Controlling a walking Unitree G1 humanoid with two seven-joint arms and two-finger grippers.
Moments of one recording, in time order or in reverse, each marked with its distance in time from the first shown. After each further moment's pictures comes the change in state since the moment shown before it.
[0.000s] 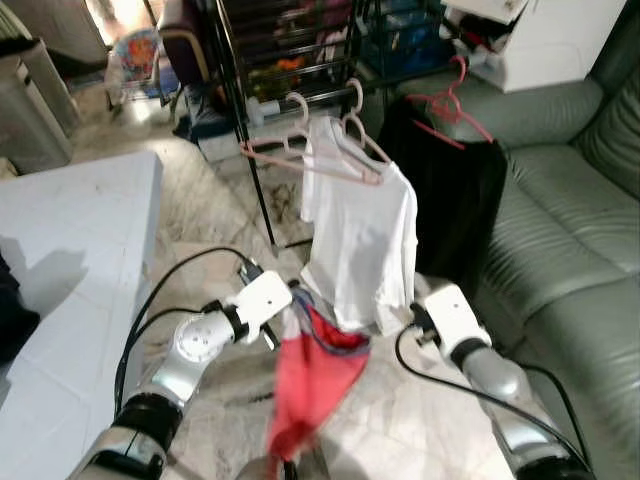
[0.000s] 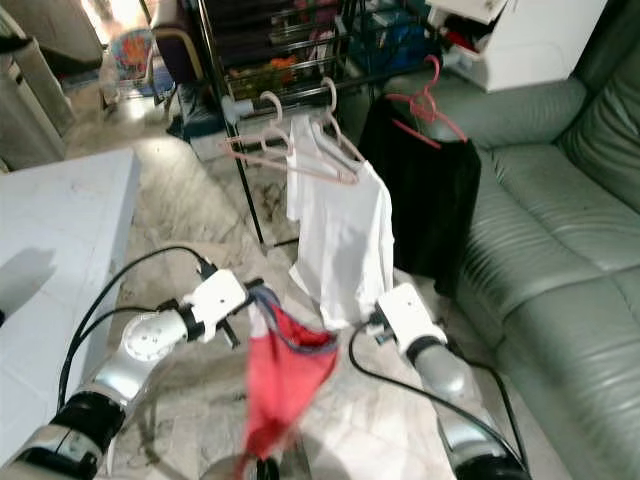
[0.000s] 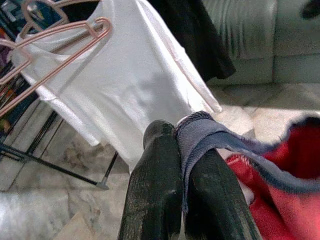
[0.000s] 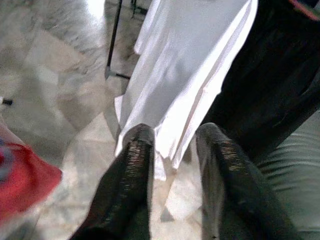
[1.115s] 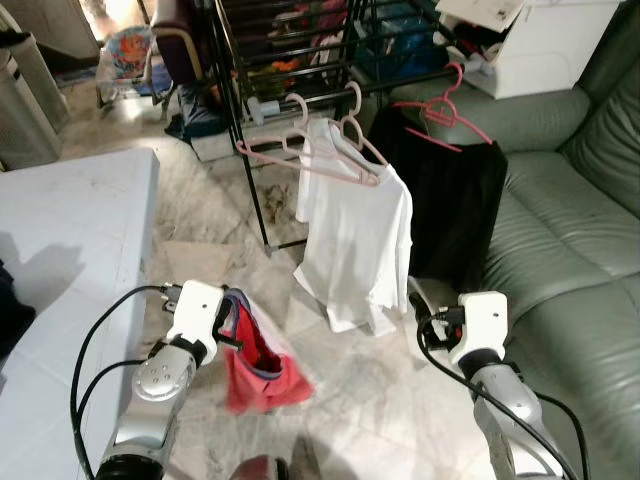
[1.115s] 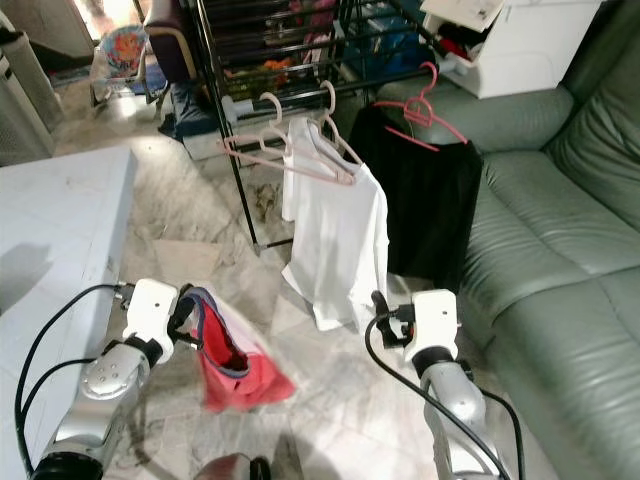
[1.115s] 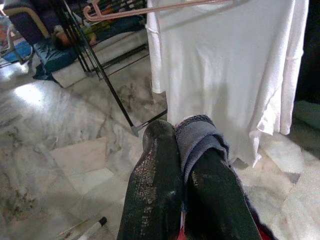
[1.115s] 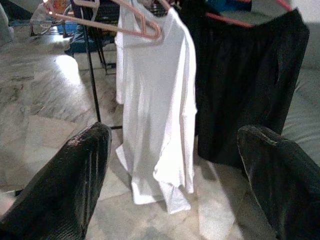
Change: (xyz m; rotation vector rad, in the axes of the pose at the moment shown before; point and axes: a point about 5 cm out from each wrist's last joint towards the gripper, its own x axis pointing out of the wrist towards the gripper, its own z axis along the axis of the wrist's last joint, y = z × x) left arm -0.055 0.002 -0.036 -0.397 0.097 0.498; right arm -0.017 -0.003 0.012 0.372 -0.196 -0.175
